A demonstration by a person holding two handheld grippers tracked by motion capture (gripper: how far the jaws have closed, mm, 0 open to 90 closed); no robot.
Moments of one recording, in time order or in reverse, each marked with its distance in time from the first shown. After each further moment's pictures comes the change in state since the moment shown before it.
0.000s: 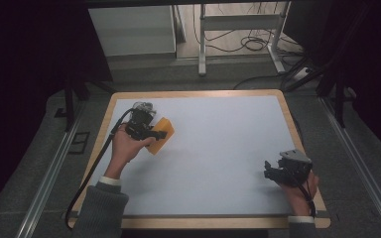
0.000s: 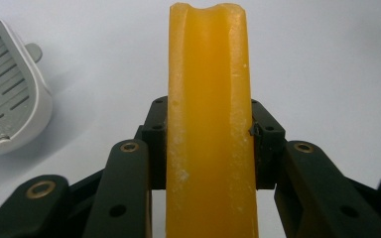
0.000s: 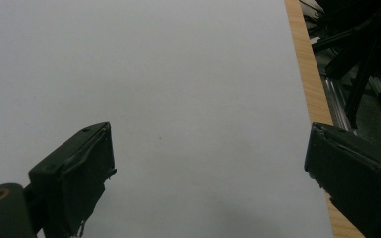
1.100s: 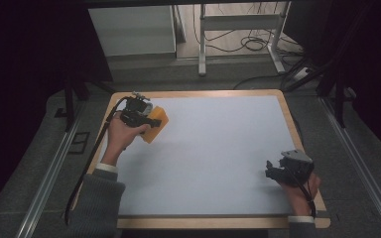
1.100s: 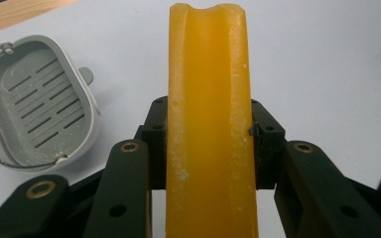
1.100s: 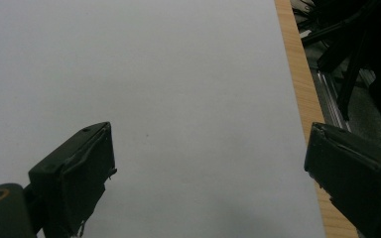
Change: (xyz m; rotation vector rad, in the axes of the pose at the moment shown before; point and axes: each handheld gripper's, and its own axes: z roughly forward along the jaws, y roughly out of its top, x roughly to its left) left arm 0.029 0.023 -0.007 -0.013 0.032 -0.035; right arm -0.003 -0.001 0.001 0.011 -0.029 0.024
